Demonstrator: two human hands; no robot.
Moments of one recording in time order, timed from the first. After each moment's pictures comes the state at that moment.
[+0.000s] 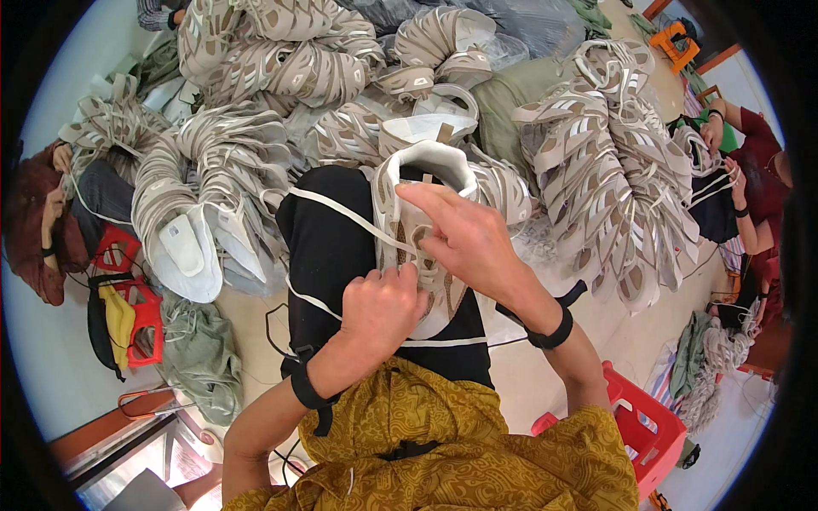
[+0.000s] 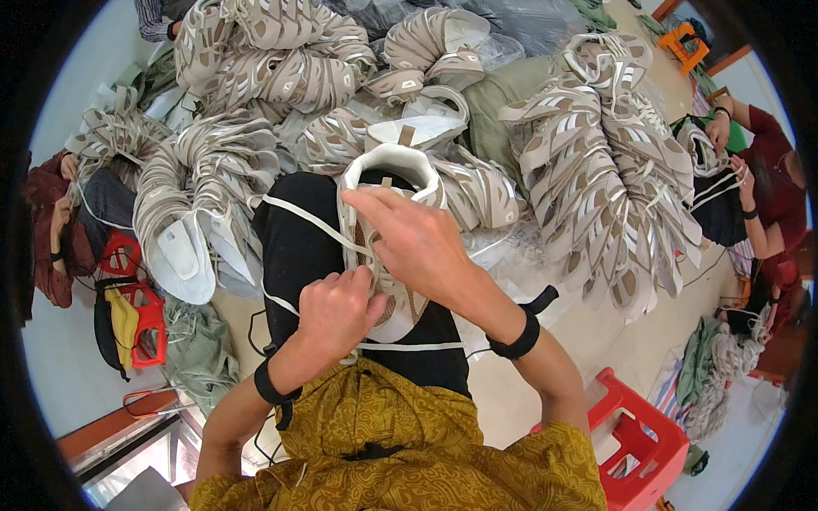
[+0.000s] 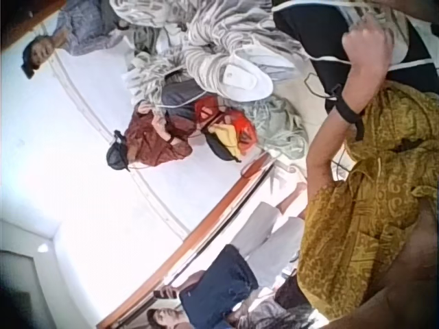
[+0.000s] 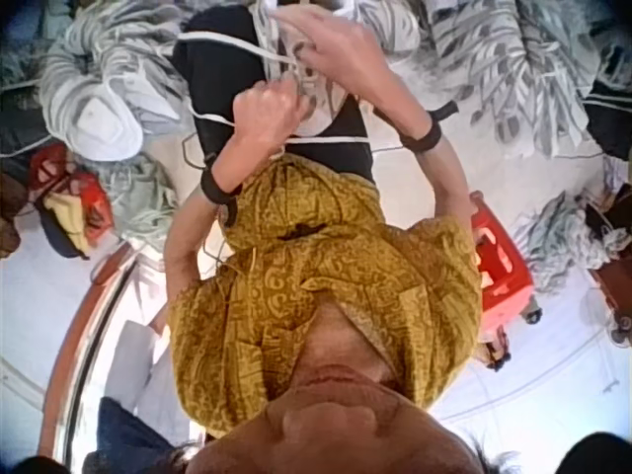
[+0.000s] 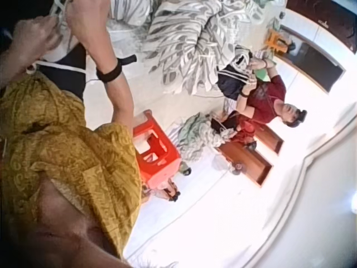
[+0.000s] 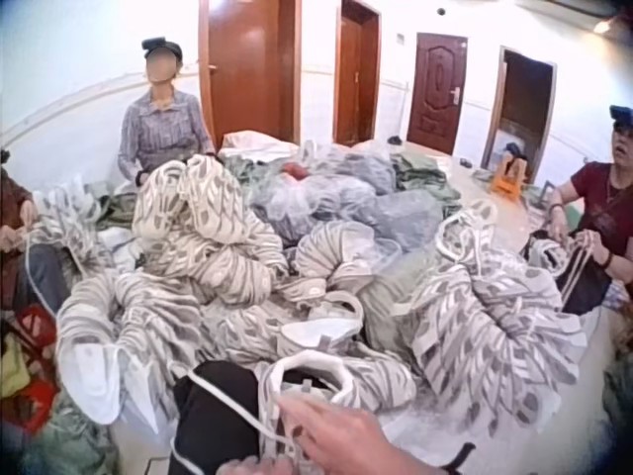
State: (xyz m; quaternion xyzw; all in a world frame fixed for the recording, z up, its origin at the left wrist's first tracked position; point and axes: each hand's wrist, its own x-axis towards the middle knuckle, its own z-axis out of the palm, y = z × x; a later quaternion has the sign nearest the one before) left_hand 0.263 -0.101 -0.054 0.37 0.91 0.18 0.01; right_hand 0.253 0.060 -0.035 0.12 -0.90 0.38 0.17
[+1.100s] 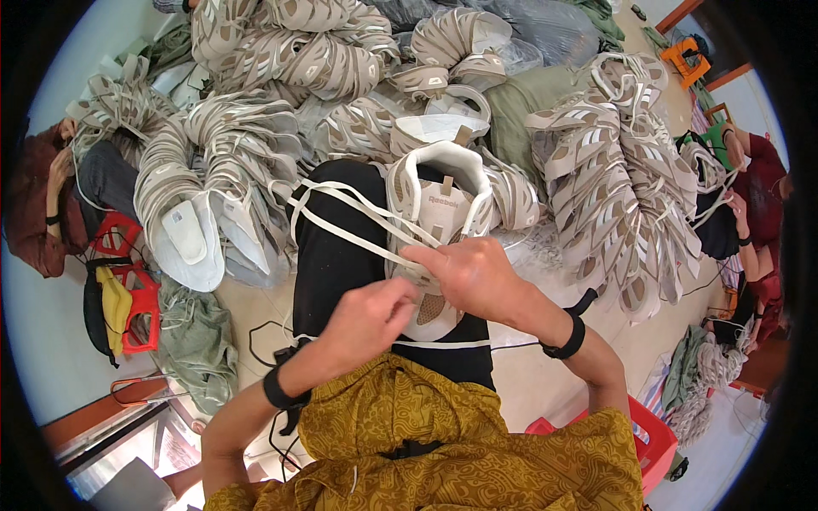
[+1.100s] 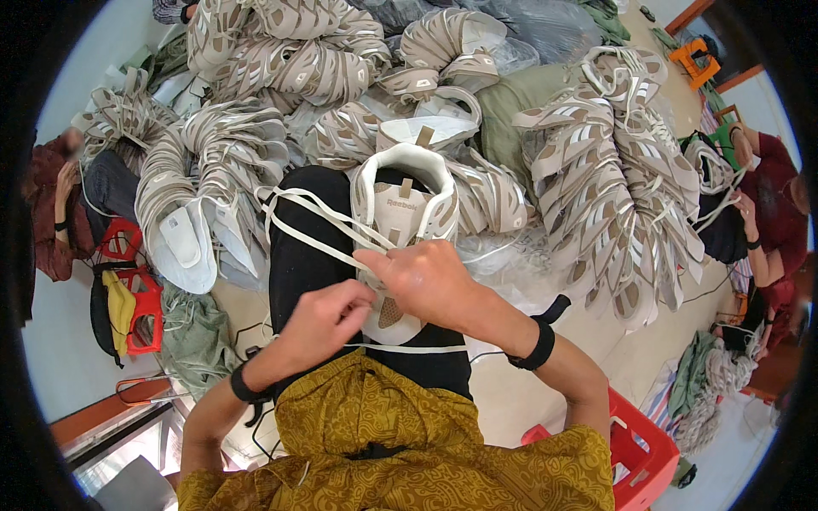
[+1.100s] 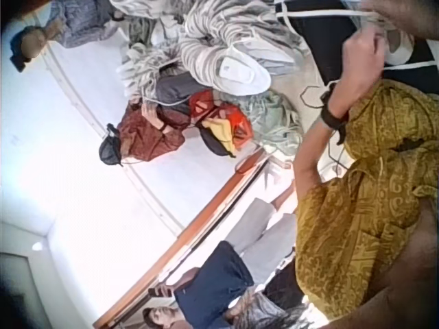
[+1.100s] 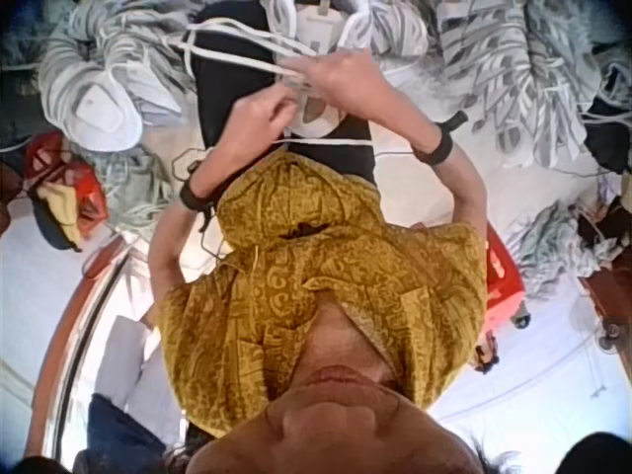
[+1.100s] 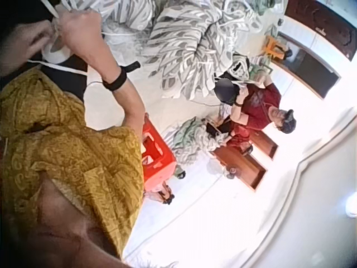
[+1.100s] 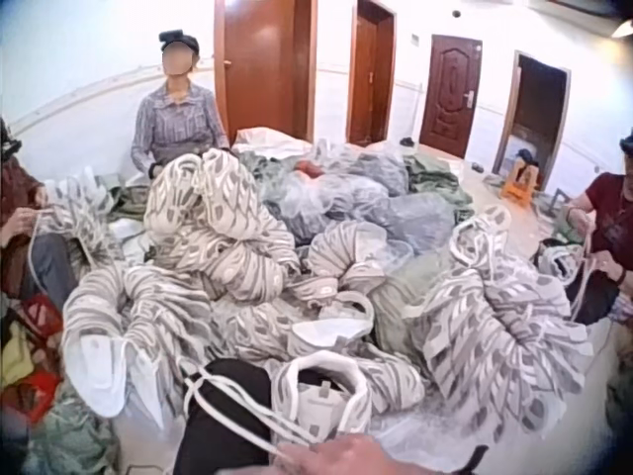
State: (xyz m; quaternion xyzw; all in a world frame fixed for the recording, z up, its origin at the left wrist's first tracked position) left_hand 0.260 -0.139 -0.054 0.32 0.81 0.46 0.18; right_hand 0.269 0.054 -0.049 0.26 -0.93 0.24 0.10
